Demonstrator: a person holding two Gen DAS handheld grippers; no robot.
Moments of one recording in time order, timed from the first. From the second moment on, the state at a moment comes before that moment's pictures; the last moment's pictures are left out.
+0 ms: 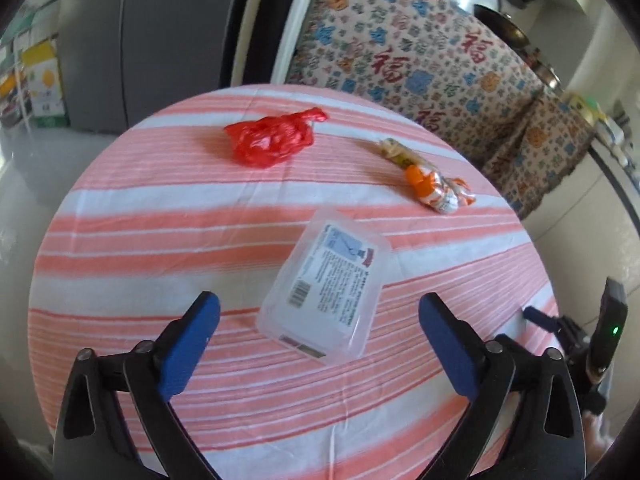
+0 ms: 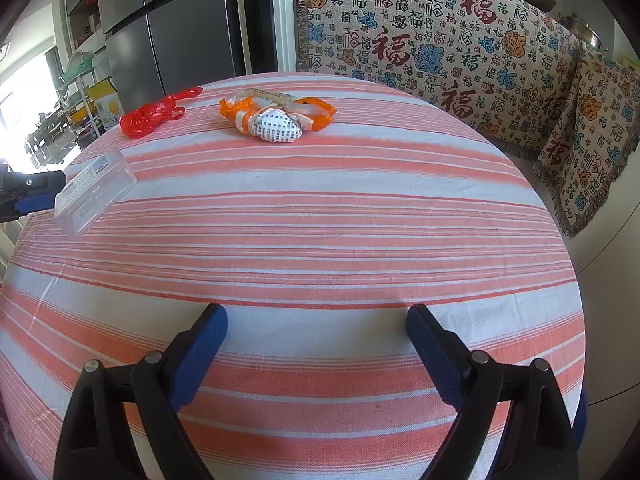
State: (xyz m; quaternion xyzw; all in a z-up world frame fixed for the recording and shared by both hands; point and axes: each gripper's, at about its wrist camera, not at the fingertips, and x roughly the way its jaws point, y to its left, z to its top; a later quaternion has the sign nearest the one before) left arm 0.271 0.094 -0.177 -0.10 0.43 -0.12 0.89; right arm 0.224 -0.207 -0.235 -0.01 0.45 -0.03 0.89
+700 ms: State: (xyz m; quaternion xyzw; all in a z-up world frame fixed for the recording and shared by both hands) left arm 0.283 0.080 -0.197 -0.01 0.45 -0.08 0.89; right arm 0.382 -0.244 -0.208 0.07 0.43 0.06 0.90
